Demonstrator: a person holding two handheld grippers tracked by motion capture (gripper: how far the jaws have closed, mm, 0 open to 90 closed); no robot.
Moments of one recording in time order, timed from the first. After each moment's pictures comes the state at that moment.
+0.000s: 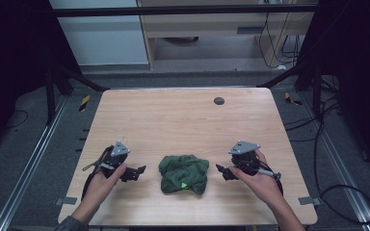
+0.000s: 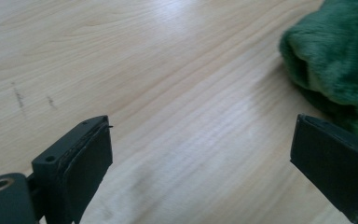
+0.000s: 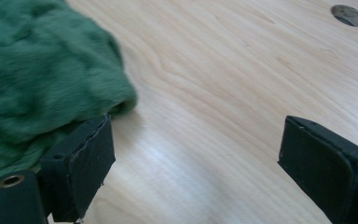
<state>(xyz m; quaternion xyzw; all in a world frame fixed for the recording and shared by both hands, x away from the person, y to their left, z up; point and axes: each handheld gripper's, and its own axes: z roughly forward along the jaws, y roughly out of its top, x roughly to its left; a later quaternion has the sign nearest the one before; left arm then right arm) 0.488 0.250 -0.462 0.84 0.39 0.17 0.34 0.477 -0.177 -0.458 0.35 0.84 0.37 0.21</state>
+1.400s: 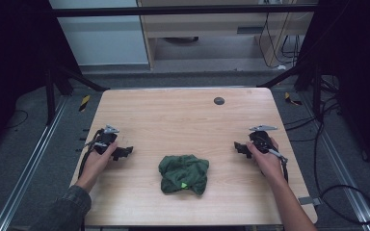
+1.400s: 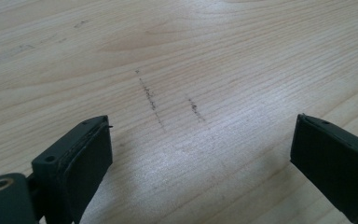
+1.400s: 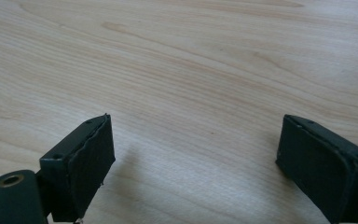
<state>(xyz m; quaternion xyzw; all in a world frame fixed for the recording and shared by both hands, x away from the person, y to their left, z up) 0.572 0.300 -0.493 0.81 0.46 0.18 0.31 0.563 -0.245 -0.507 0.54 0.74 0.35 0.20</state>
